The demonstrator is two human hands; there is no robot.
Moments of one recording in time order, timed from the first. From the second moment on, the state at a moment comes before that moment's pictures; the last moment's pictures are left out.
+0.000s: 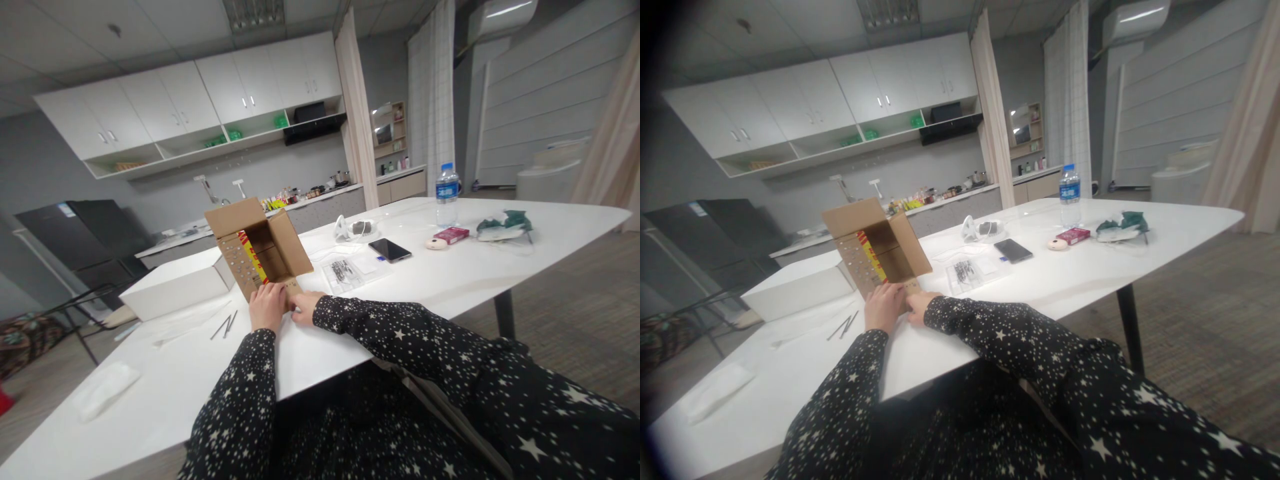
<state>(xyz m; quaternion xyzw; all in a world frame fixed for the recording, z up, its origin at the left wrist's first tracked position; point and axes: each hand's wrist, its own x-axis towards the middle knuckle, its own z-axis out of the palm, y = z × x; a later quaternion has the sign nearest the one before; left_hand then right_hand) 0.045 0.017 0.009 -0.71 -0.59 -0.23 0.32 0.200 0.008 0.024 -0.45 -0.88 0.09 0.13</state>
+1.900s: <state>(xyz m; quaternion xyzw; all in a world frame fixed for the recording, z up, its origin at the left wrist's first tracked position) 0.050 0.011 0.012 -0.70 -0.62 -0.20 0.28 0.203 0.010 0.024 -0.41 -0.89 0.10 0.14</state>
